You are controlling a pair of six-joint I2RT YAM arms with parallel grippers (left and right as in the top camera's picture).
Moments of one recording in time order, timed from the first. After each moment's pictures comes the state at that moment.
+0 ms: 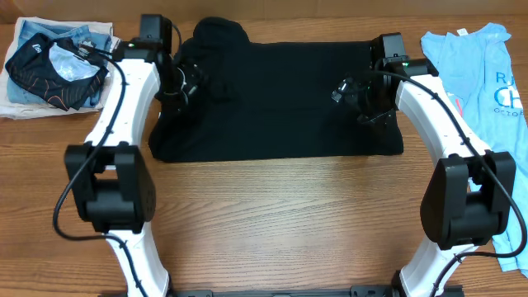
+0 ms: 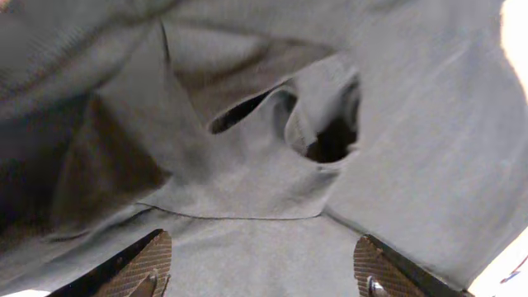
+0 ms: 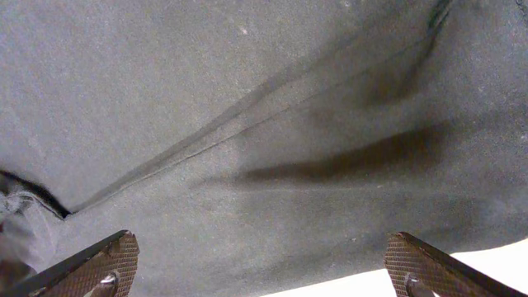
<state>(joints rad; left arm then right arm) -0.05 2.11 1.81 -0.99 0.27 -0.82 0.11 1.95 1.56 -0.91 -0.20 0.67</state>
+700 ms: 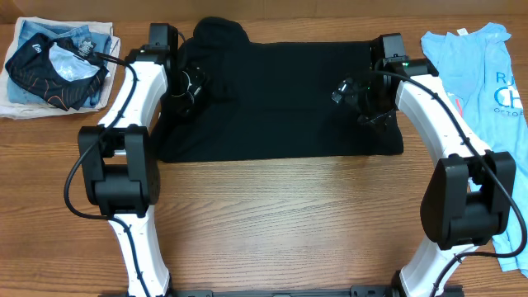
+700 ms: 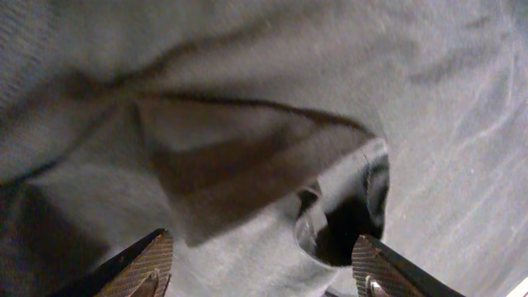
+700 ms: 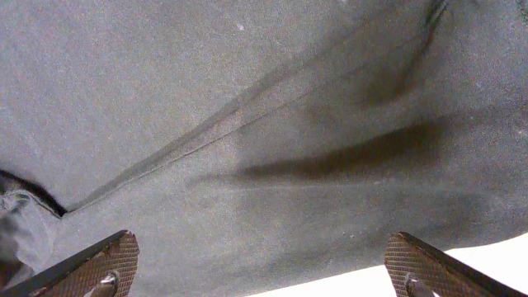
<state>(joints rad) -0.03 2.24 1.81 -0.83 0.27 -0.91 0.11 1.95 1.56 -0.91 -0.20 0.67</state>
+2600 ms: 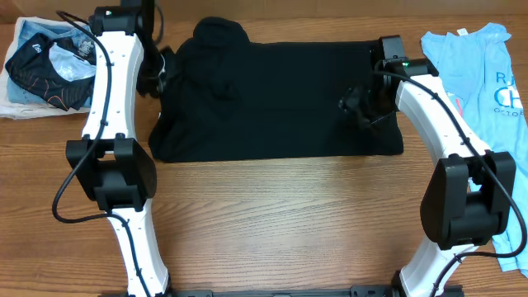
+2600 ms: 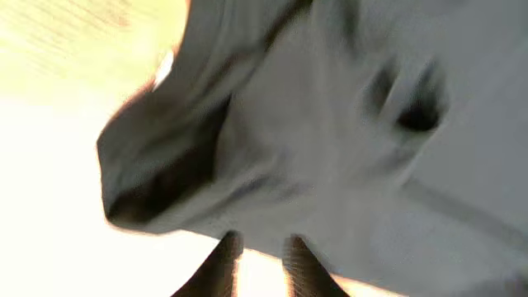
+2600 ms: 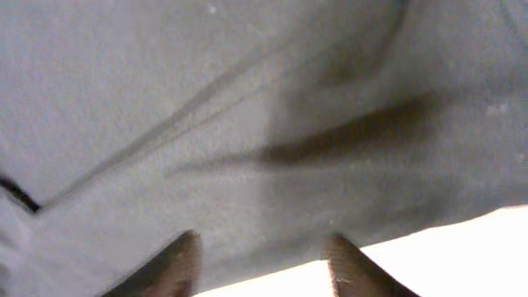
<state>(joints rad) 0.01 2.29 2.31 -1.53 0.13 -0.54 0.11 1.95 1.56 -0.96 -0.18 0.66</state>
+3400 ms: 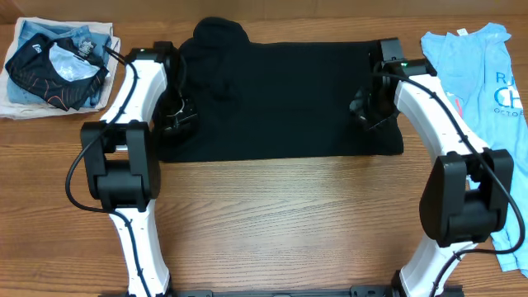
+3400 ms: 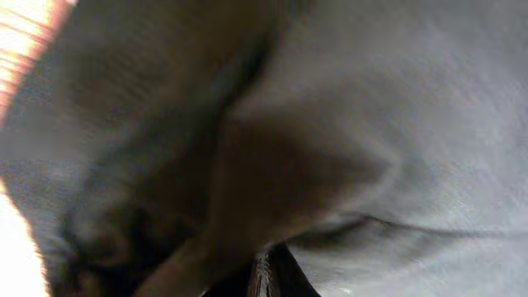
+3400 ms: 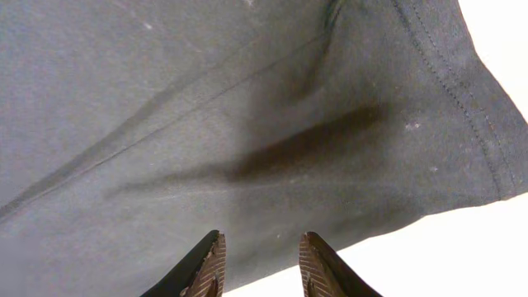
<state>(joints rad) -0.02 2.29 1.86 -1.26 0.08 -0.44 0.11 1.97 1.56 -1.00 -0.04 0.63</state>
